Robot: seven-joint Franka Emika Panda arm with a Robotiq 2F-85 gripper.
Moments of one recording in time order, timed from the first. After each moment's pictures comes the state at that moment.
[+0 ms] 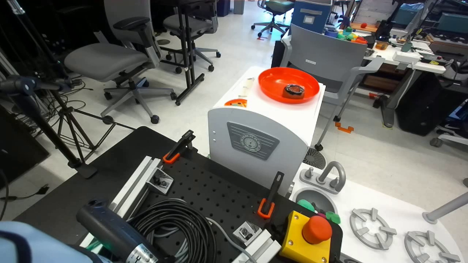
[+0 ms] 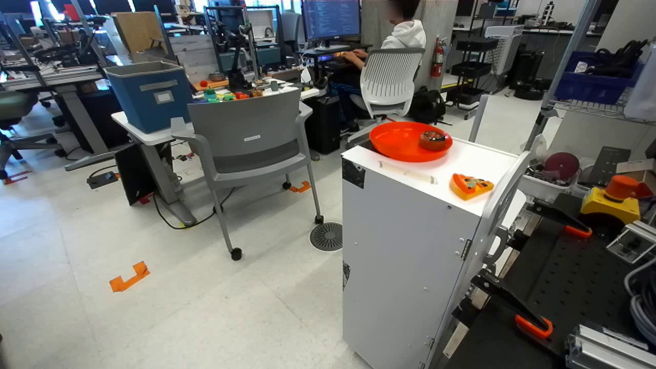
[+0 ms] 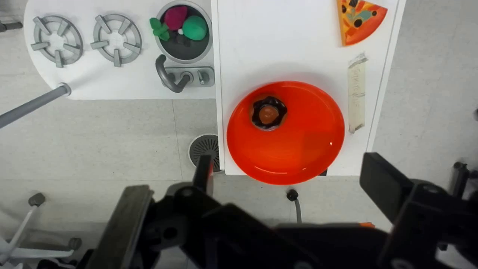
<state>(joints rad) -0.04 -0.21 -0.08 -2.18 -0.06 2.10 -0.18</state>
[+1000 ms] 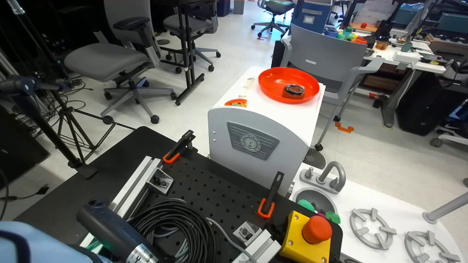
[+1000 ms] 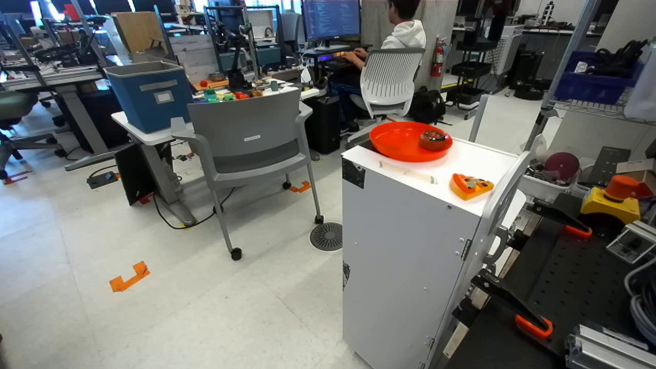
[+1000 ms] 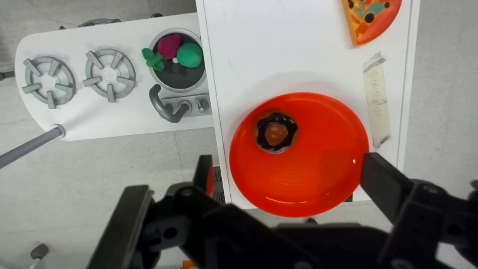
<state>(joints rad) -0.04 -0.02 -0.07 -2.11 -0.06 2.10 -0.08</state>
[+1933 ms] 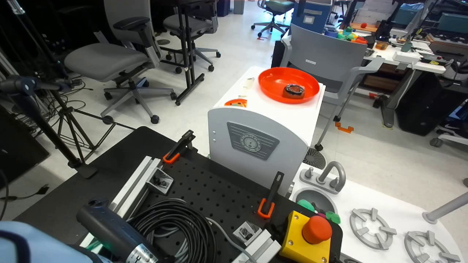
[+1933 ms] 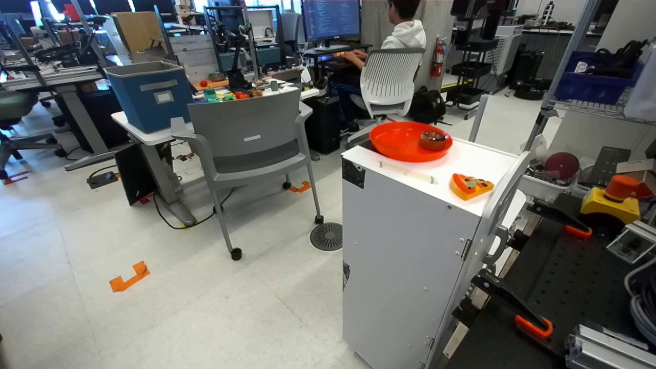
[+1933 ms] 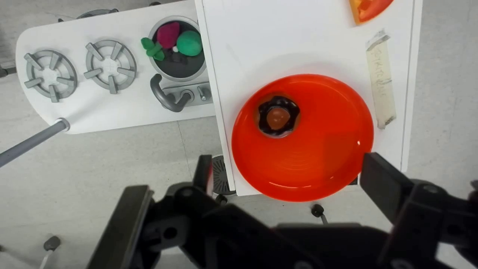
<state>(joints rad) -0.04 -0.01 -0.07 -2.10 -0.06 2.14 -0.04</state>
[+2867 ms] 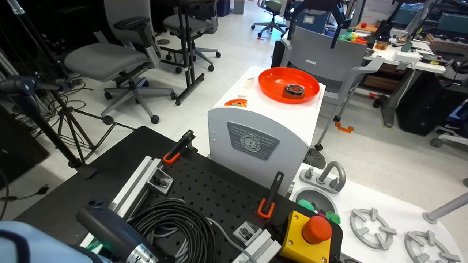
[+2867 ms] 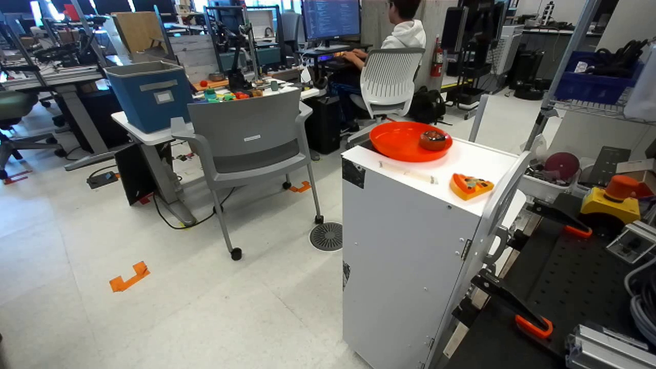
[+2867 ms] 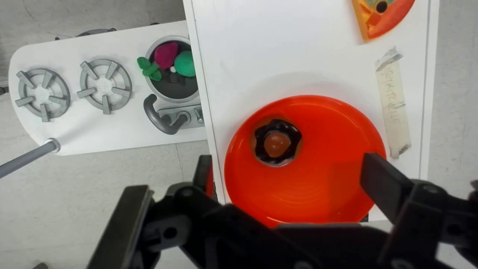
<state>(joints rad) -0.04 0.09 -0.05 -2.08 -0.08 2.14 -0.02</state>
